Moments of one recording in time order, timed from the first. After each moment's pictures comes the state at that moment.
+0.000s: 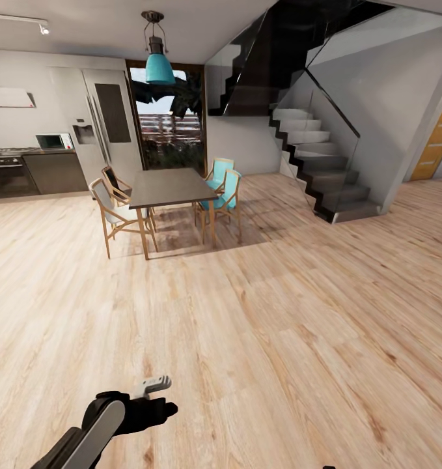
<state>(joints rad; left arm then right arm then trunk) -0.26 0.20 -0.39 -1.34 0.99 0.85 0.49 -0.32 -0.14 0.15 -0.20 -1.36 0.06 0.09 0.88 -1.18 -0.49</state>
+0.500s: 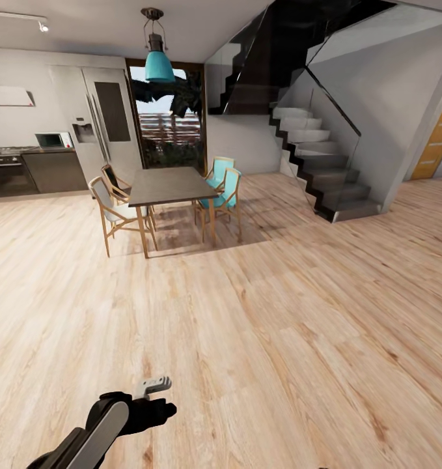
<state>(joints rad) -0.26 0.18 -0.40 -1.34 0.98 0.84 0.56 -0.32 -0.14 0.29 -0.20 -1.24 -0.03 0.09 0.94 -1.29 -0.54</state>
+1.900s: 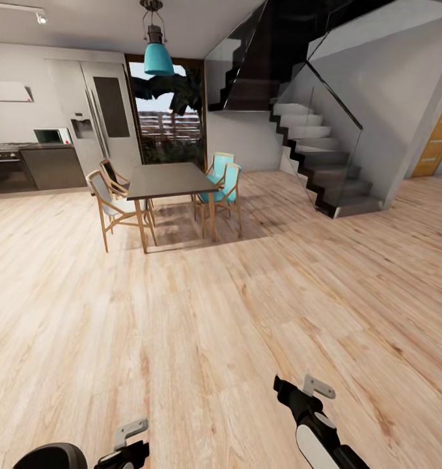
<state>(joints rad) -0.26 0.09 -0.42 -0.74 0.73 0.23 0.54 -0.25 -0.14 0.49 -1.19 -0.86 0.11 -0.65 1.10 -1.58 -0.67</state>
